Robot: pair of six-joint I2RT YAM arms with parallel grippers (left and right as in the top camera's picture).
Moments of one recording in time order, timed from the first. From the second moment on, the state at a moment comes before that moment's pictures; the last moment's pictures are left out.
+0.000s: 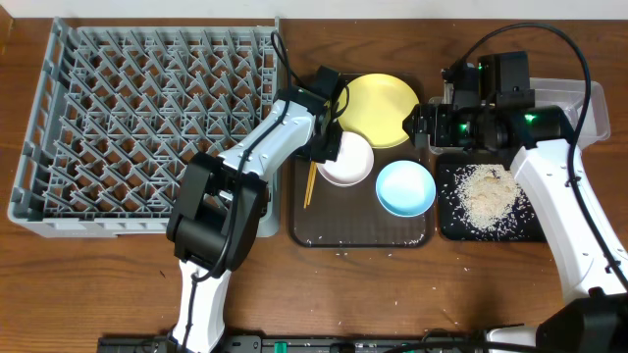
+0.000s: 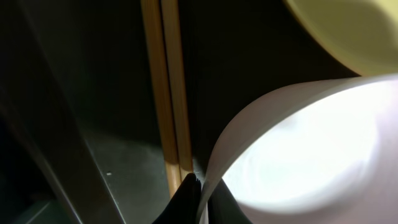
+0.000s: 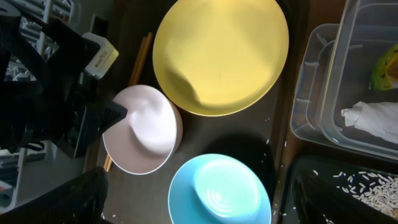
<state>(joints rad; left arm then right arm) -0.47 2.16 1.64 -0.88 0.07 -0.25 0.14 1.56 1.35 -0.80 -0.32 0.18</state>
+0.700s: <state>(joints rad) -0.46 1.78 1.63 -0.88 -0.15 -0.25 0.14 1.56 1.35 -0.80 -0.32 0.18</state>
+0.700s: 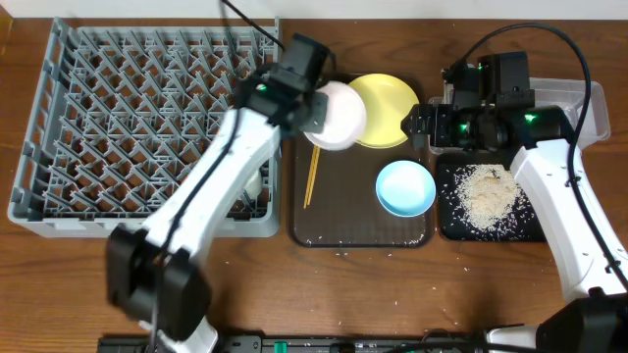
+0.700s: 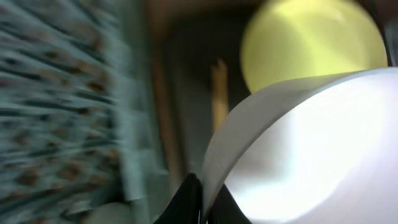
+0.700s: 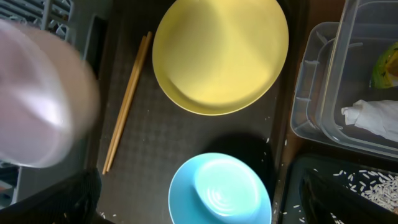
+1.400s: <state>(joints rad) -0.37 1.77 1.63 -0.82 -1.20 -0.23 0.14 1.56 1.35 -0.80 -0.32 0.18</state>
